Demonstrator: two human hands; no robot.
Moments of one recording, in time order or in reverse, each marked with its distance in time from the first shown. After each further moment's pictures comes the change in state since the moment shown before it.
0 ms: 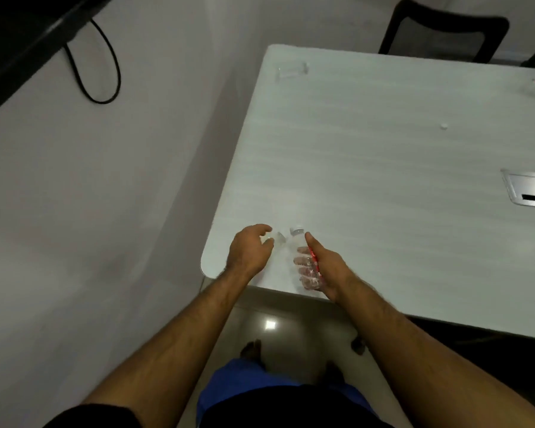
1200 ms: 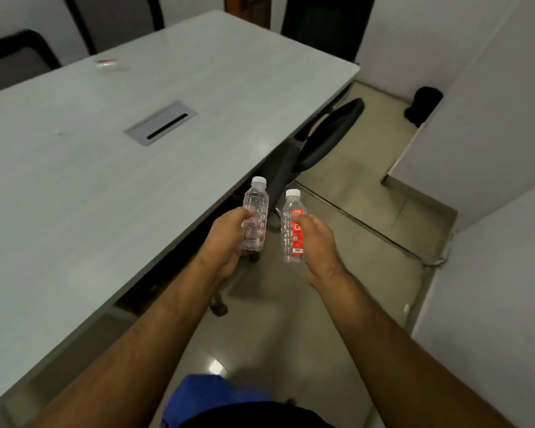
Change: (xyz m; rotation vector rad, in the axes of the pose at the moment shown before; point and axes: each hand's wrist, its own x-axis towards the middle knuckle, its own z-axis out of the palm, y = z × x) left_hand -0.362 0.290 0.311 -0.513 -1.146 0.084; right_hand -0.347 0.249 -0.362 0.872 1.010 -0.516
